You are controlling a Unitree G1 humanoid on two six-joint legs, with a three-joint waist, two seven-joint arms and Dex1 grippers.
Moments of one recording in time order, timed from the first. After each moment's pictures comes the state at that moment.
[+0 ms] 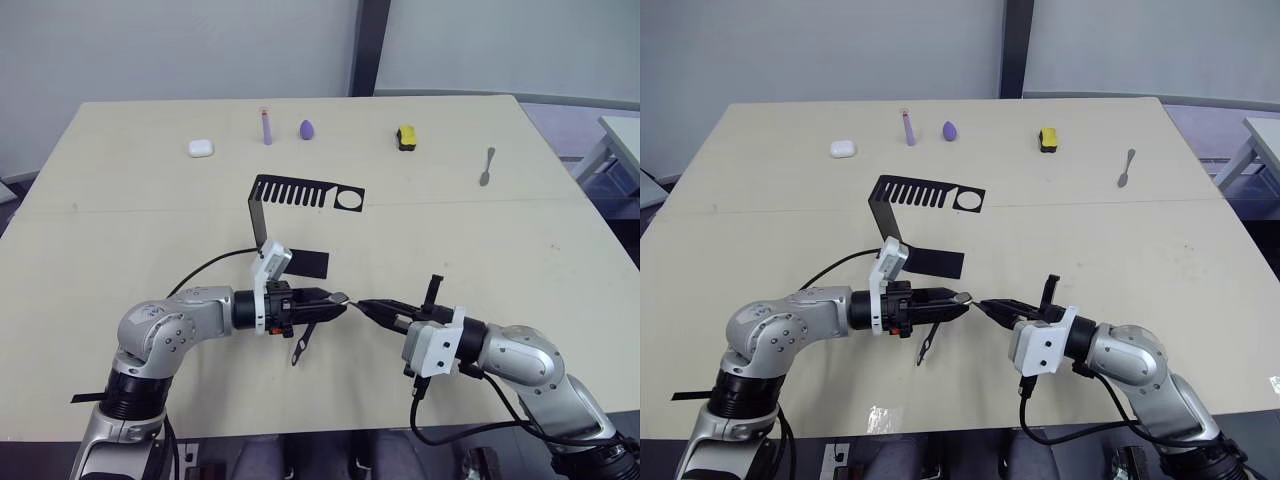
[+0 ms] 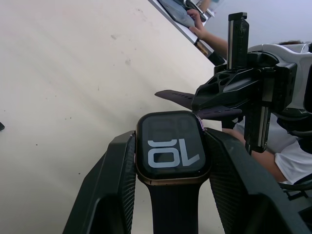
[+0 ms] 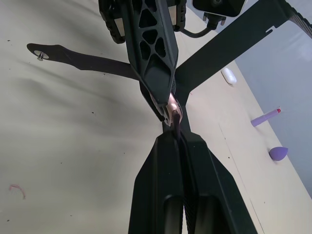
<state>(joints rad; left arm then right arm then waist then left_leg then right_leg) -0.42 0.46 -0.04 -0.30 -0.83 1.10 -0.65 -0.07 -0.67 0.16 -0.43 -0.09 -0.26 0.73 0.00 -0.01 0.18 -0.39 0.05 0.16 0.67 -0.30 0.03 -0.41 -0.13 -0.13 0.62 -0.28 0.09</state>
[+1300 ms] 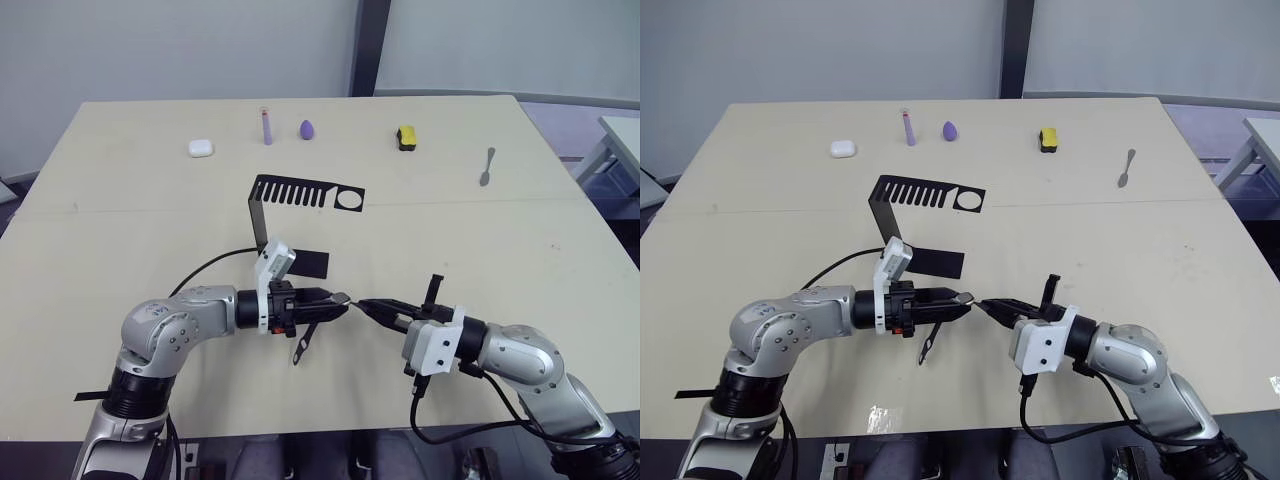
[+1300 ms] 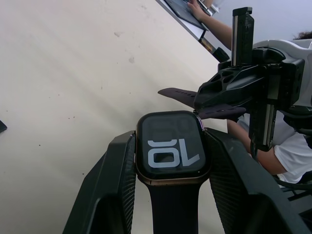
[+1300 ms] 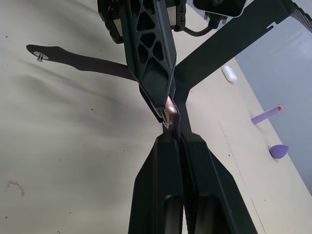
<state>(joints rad) -0.43 0.45 -0.06 -0.30 -0.80 1.10 -0.64 -0.07 -0.67 0.16 -0.42 -0.10 -0.26 0.73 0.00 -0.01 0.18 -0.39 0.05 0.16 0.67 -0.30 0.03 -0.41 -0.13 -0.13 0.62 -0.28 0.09</state>
